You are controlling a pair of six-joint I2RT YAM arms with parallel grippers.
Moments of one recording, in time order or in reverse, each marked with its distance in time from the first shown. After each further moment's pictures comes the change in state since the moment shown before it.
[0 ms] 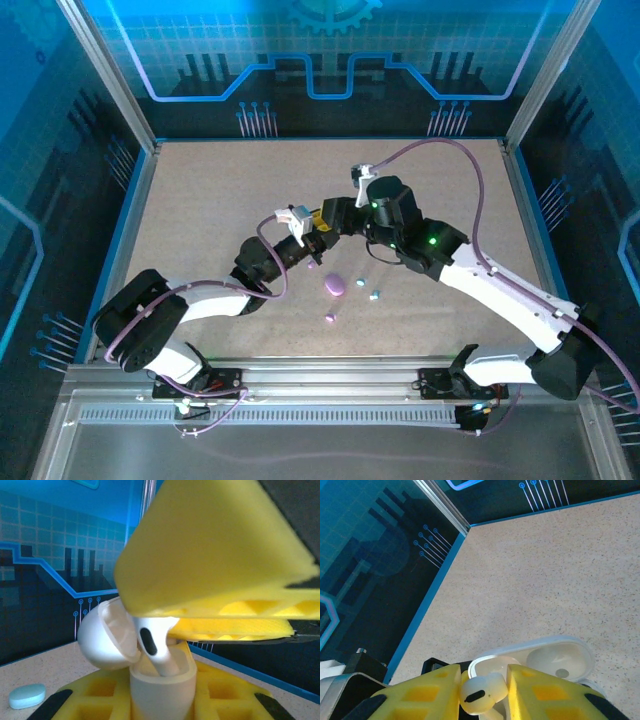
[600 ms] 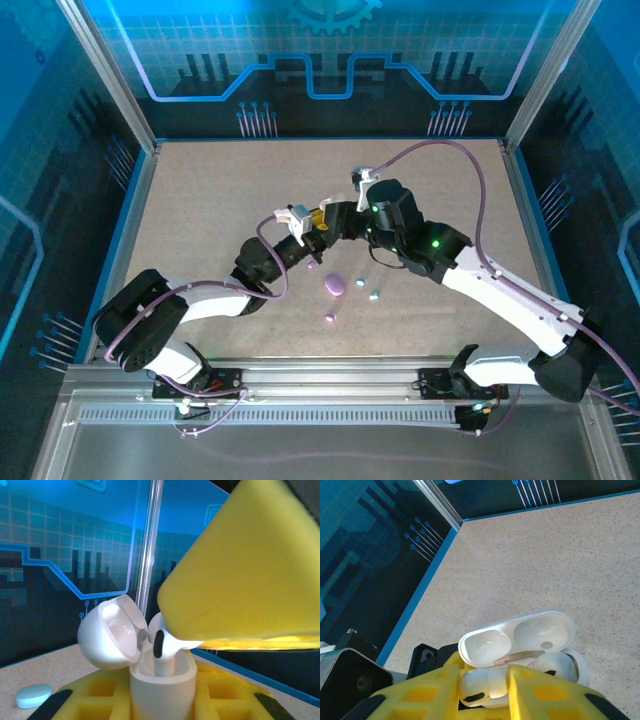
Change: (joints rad) left arm -0.005 0.000 0.000 0.005 -0.031 0.001; right arm 0.014 -0.021 0.000 -0.055 0.034 -0.027
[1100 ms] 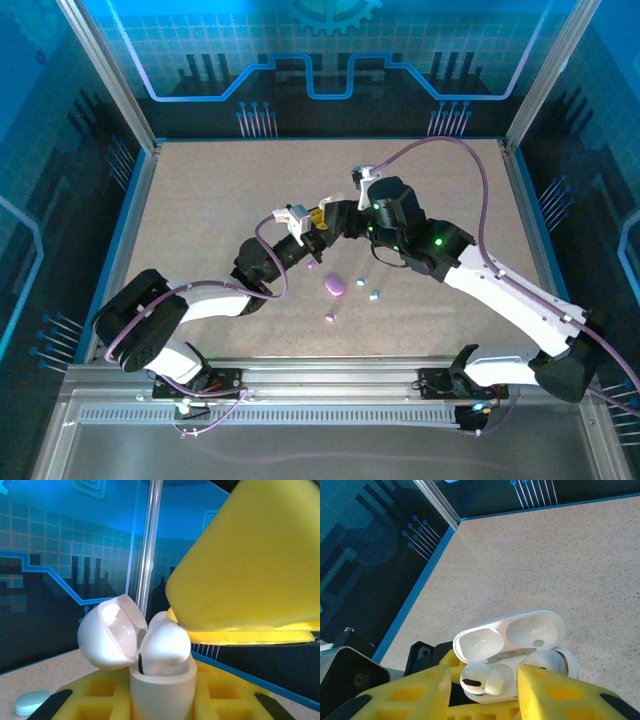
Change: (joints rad) left arm 0.000 0.000 0.000 0.023 0.001 0.002; right arm 0.001 0.000 0.038 -0.050 0.005 -0.022
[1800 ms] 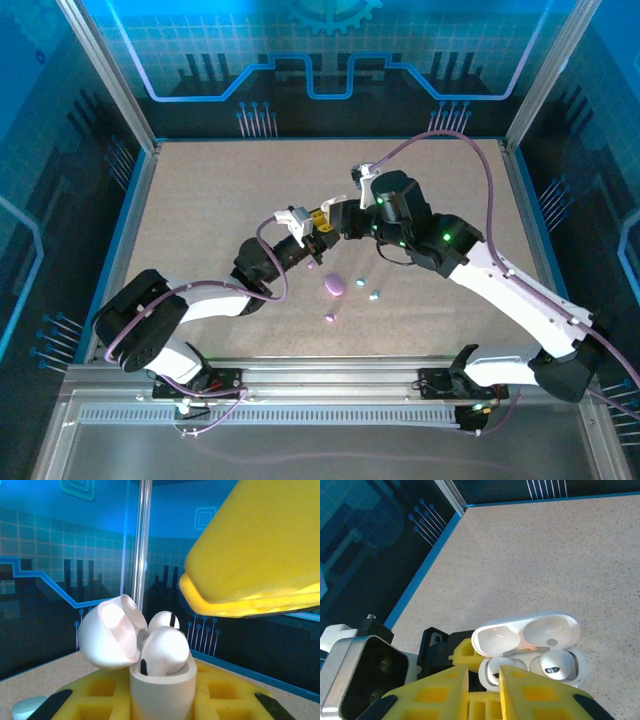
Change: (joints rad) left arm 0.000 0.000 0.000 0.000 0.042 0.040; right arm -0.009 0.006 0.089 -0.132 -0.061 -0.057
